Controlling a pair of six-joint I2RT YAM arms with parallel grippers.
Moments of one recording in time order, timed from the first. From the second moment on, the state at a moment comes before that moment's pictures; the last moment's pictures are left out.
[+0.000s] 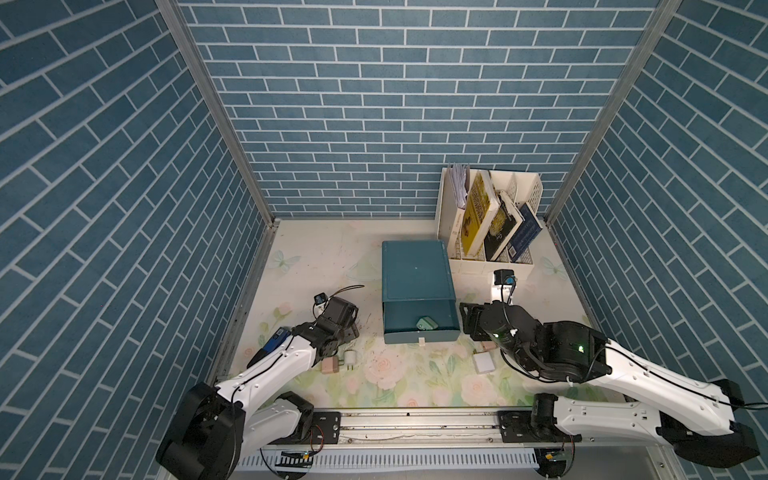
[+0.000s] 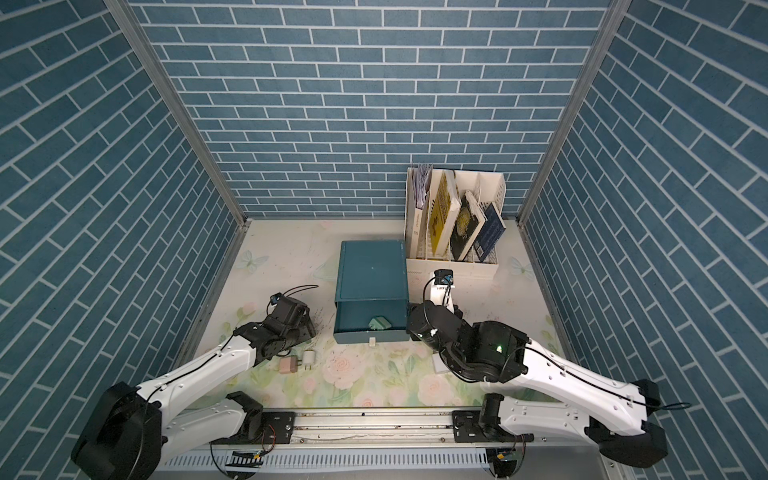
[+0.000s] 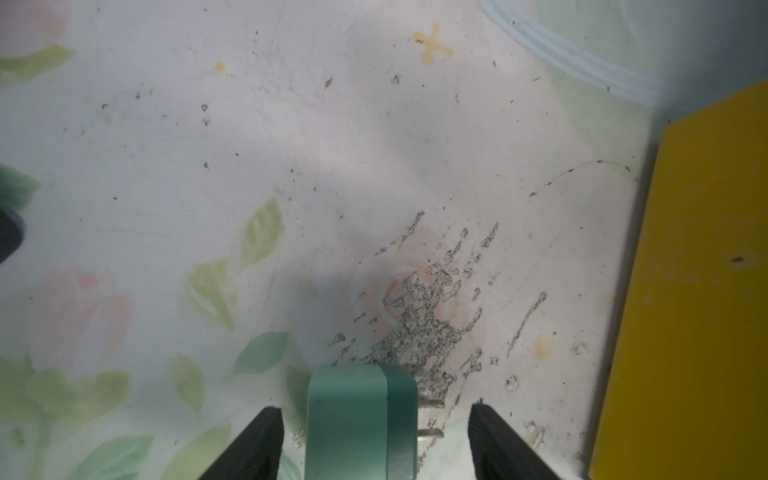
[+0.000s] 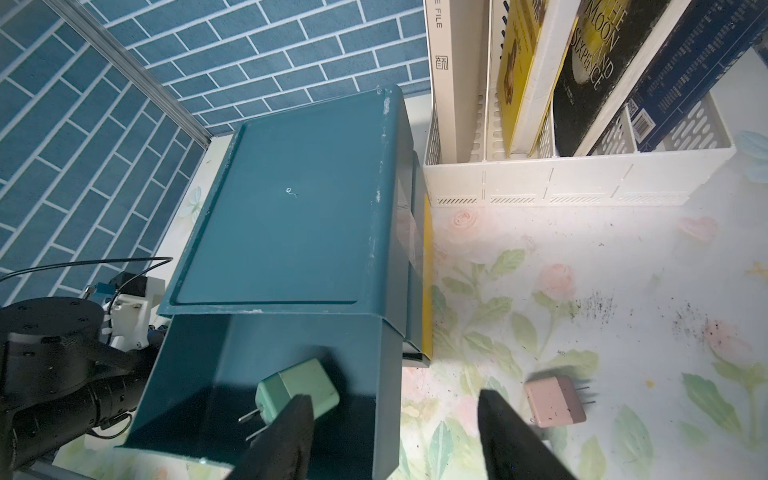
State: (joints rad) left arm -0.49 1.11 0.51 -0.46 -0.26 -0.84; right arm 1.25 0.96 1.13 -0.95 0.65 0.91
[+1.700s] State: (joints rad) left arm -0.59 0.81 1.10 -0.51 -0.08 -0.64; right arm 1.25 0.87 1.04 -0.79 0.58 0.84
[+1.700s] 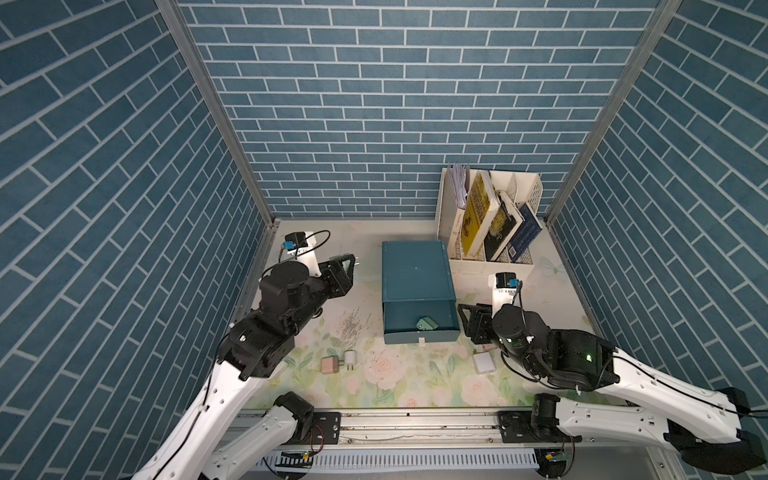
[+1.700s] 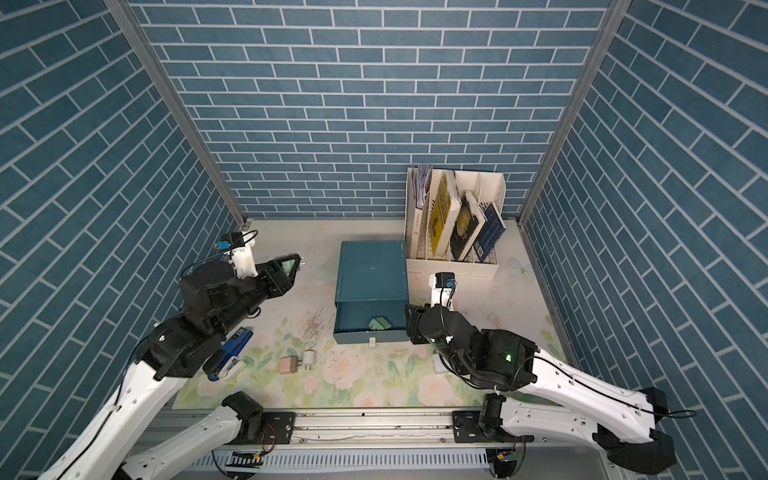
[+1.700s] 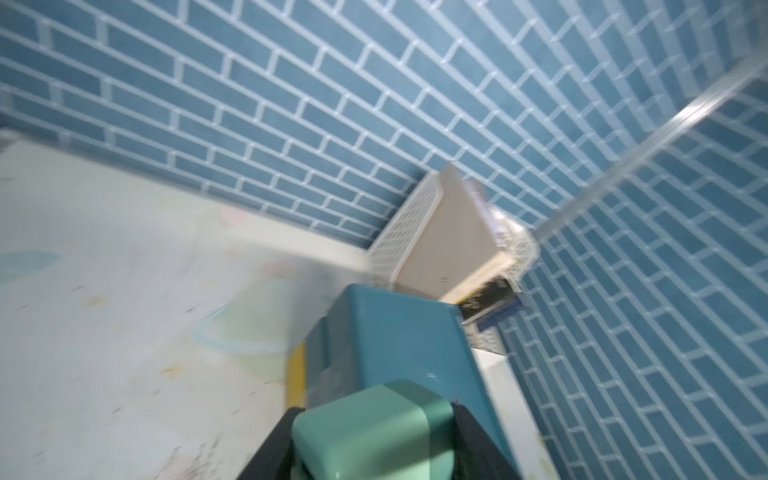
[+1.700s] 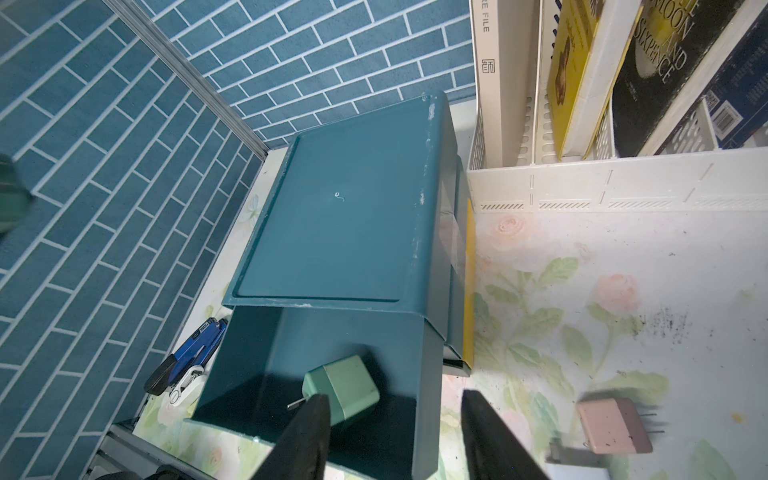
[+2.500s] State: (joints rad) left arm -0.91 1.06 1.01 -0.47 0.05 -0.52; right arm 1.37 0.88 1.00 -0.73 0.52 0.75
